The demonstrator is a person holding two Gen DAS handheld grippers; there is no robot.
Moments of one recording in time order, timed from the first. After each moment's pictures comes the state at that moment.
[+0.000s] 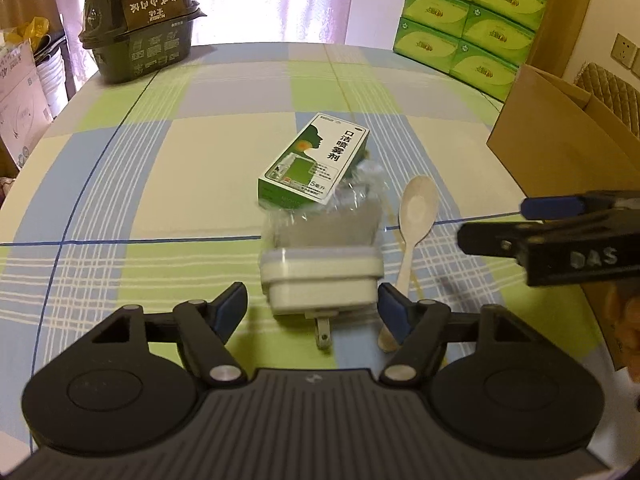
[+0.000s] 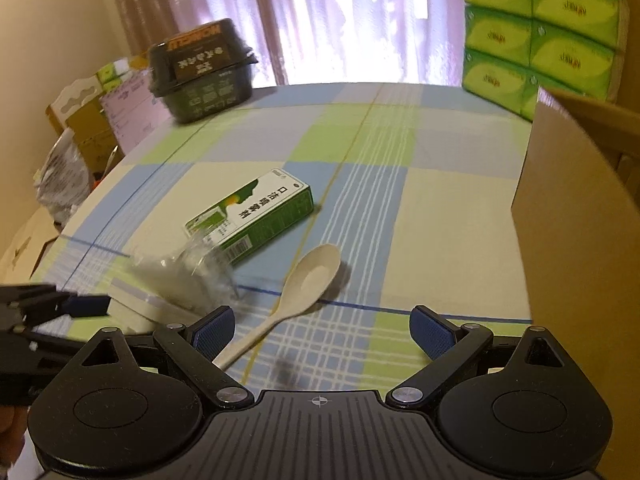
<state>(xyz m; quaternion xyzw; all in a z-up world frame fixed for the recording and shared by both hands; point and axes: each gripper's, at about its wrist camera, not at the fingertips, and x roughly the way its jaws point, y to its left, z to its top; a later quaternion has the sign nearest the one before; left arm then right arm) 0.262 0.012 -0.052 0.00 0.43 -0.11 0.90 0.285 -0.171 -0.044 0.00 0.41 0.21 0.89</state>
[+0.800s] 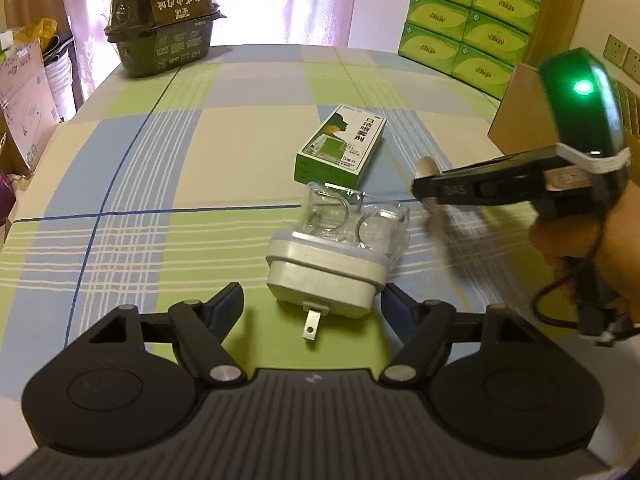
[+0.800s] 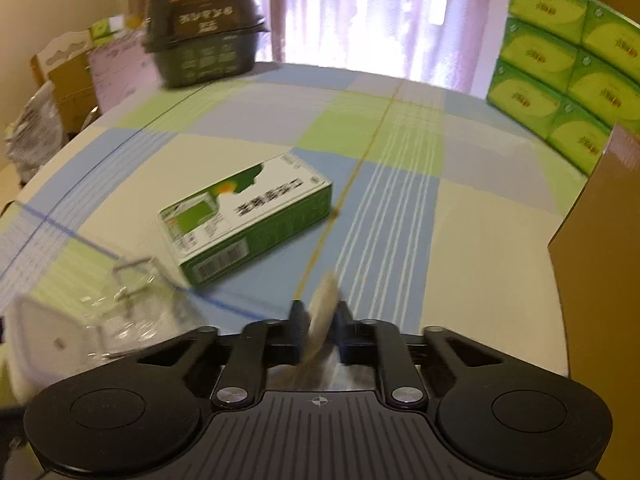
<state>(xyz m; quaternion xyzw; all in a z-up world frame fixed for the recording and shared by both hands) 0.229 0.044 -0.052 0.00 0.42 -0.11 0.90 0.305 -0.123 -0.074 -0.09 0.41 0.20 0.89</state>
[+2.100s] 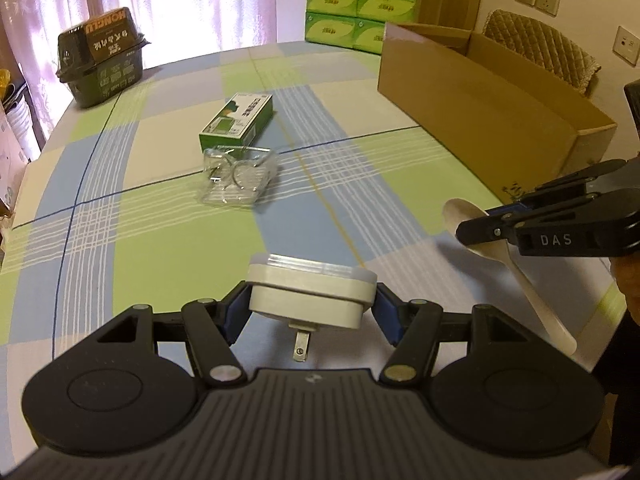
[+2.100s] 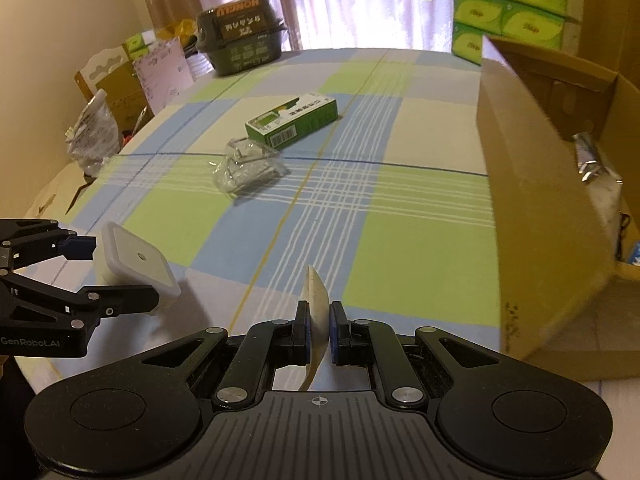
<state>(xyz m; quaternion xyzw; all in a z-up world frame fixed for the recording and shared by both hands) 0.109 -0.009 -0.014 0.08 0.41 -0.19 0.89 0.114 -0.214 -0.021 -0.02 0.43 0.22 0.87</state>
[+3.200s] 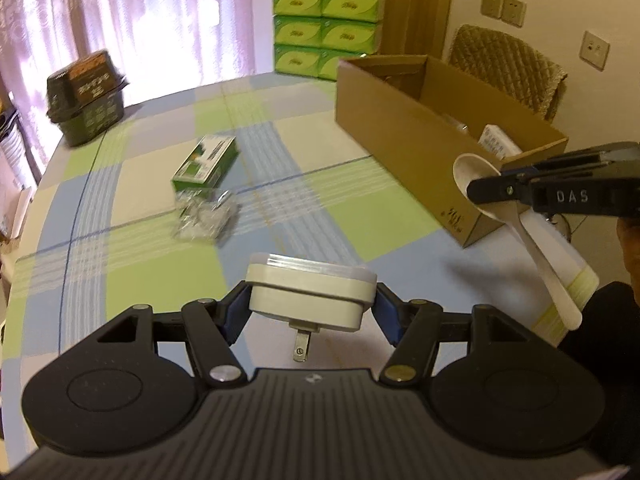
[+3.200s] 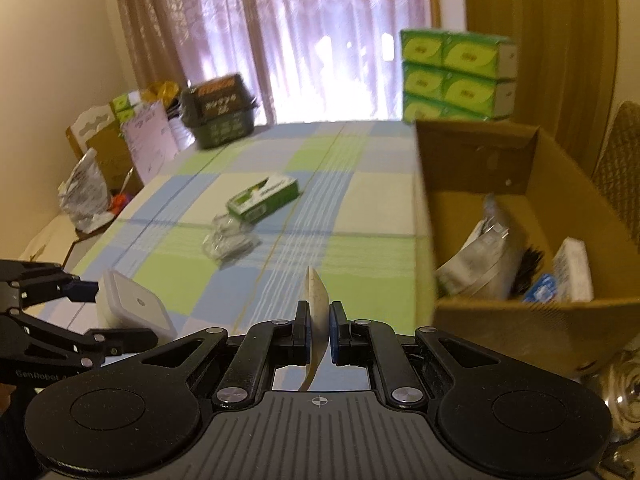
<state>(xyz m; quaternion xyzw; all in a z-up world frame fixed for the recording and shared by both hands) 0.079 -0.049 0.037 0.08 0.38 -0.22 0.90 0.077 -0.269 0.060 0.01 0.35 0.19 0.92</state>
